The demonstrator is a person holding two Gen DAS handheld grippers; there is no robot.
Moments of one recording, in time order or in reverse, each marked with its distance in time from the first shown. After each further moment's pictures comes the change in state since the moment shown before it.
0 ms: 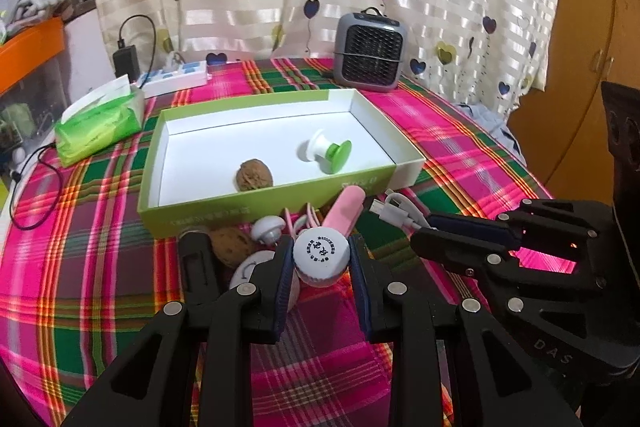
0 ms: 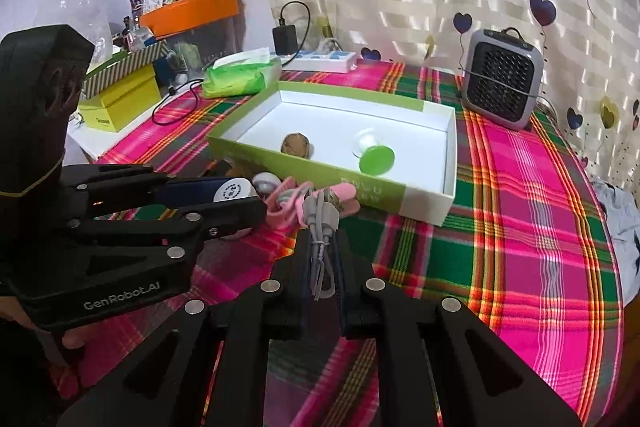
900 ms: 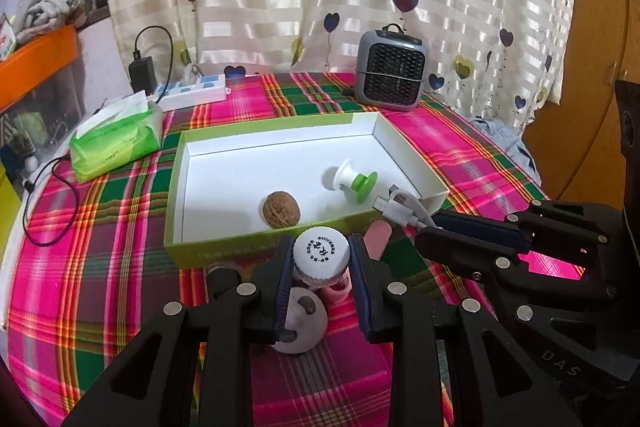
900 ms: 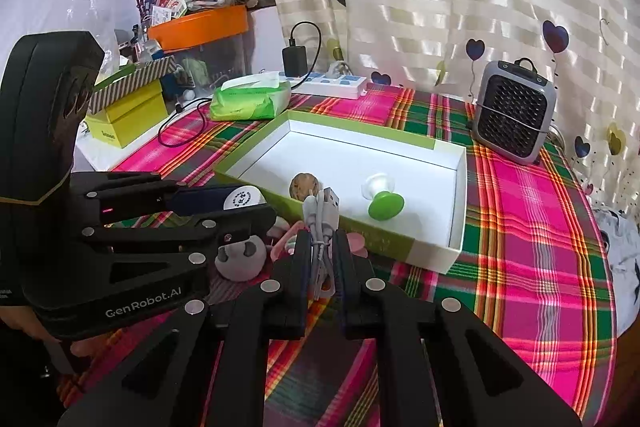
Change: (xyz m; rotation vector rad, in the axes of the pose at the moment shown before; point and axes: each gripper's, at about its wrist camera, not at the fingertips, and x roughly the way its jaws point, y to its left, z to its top) left arm 0.001 0.014 0.023 -0.022 -0.024 0.046; right arm 0.005 0.000 0.027 -0.027 -0.042 0.016
